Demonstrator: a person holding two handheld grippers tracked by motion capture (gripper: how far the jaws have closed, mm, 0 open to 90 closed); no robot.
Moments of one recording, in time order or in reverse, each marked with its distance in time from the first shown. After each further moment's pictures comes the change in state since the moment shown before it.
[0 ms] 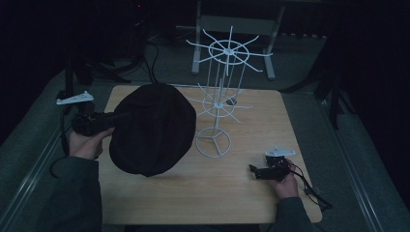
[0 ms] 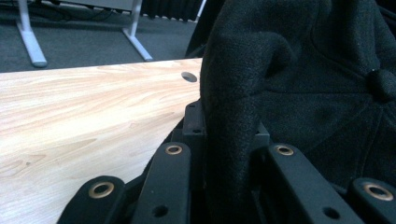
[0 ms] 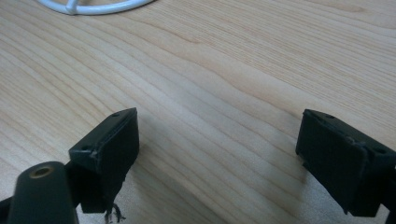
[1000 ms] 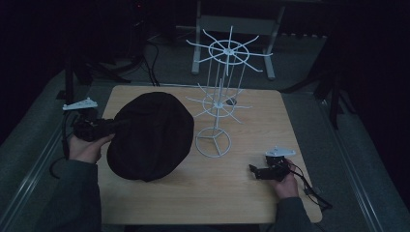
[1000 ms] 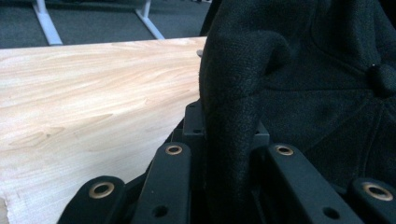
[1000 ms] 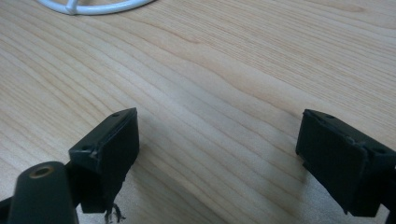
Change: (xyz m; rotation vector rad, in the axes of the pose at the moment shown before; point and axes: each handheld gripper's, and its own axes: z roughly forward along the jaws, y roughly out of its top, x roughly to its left) left arm 0.004 -0.013 0.002 0.073 0.066 0.006; right arm 0.000 0.000 0.000 -0.001 0.000 0.000
